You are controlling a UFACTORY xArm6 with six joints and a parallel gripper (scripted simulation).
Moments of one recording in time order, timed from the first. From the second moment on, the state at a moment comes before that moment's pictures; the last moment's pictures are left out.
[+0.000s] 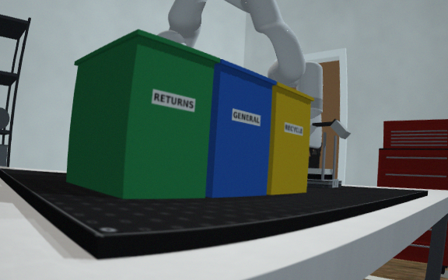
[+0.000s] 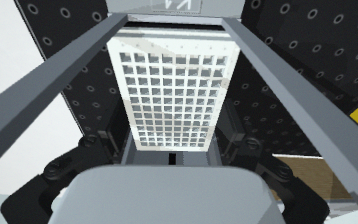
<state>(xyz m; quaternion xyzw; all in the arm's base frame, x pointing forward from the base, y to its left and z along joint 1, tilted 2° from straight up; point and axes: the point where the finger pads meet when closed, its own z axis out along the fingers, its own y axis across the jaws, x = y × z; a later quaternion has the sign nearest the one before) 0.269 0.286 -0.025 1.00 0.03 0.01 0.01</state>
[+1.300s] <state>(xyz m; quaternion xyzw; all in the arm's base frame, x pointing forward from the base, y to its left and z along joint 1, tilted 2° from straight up) 0.269 0.287 -0.016 1.00 0.03 0.01 0.01</state>
